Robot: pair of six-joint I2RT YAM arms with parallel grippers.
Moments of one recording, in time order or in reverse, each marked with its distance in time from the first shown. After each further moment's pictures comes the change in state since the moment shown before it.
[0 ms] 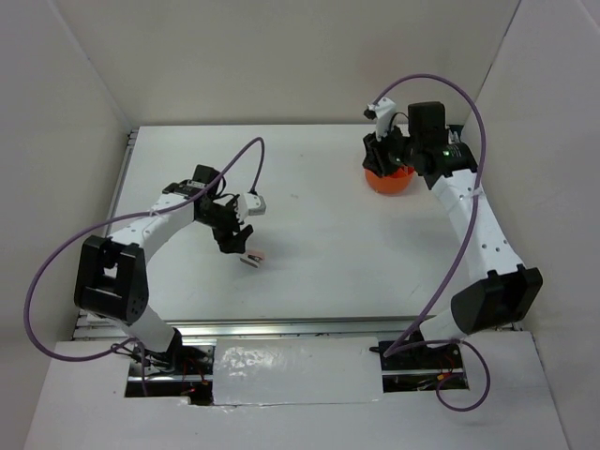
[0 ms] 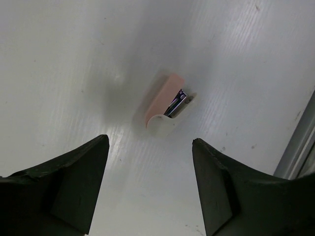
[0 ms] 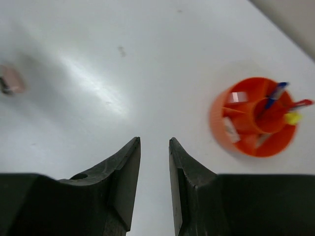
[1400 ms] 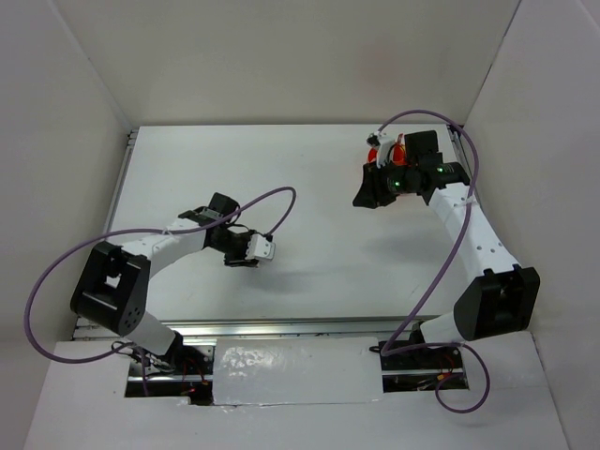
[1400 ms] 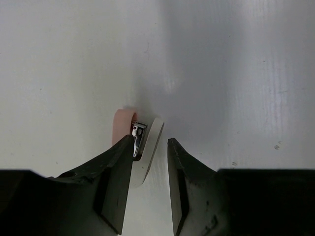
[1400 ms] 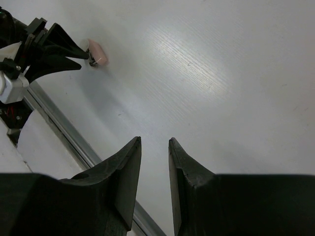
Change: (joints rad) left arm -0.132 -0.048 -0.254 0.195 0.050 0.438; right arm -0.042 -0.083 -0.297 -0.032 -0.303 0.290
